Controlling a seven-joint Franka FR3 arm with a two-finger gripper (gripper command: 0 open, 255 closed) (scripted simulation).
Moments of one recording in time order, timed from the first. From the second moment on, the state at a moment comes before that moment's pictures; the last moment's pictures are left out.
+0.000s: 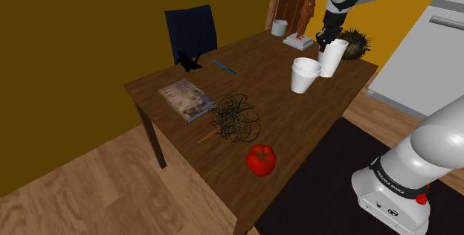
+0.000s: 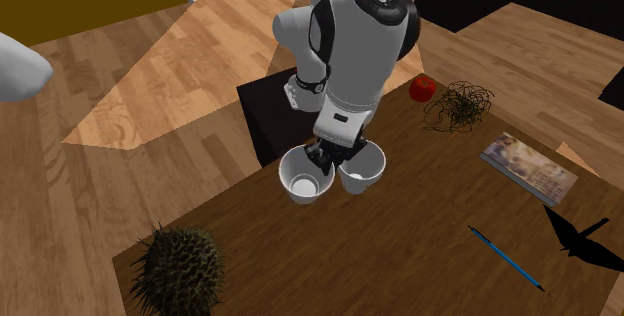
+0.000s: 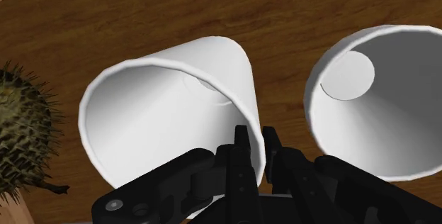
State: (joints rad) arm -0.18 -0.14 -0.20 -2.24 -0.20 2.14 -0.13
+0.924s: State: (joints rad) arm -0.18 -0.18 -0.20 -2.10 -0.19 1.96 -0.16
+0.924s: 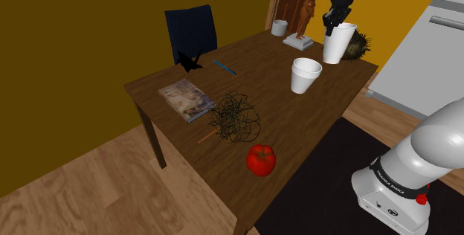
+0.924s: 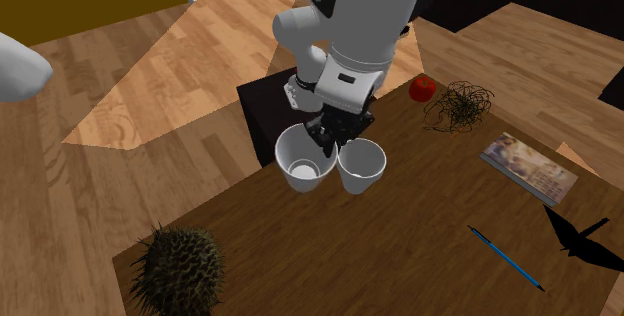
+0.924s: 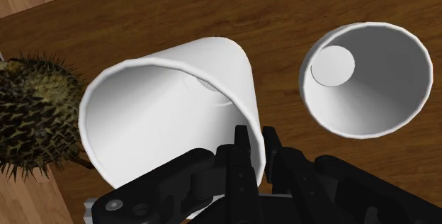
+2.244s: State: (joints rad) arm -0.17 -0.19 -0.18 -1.85 -0.18 1.70 -0.18
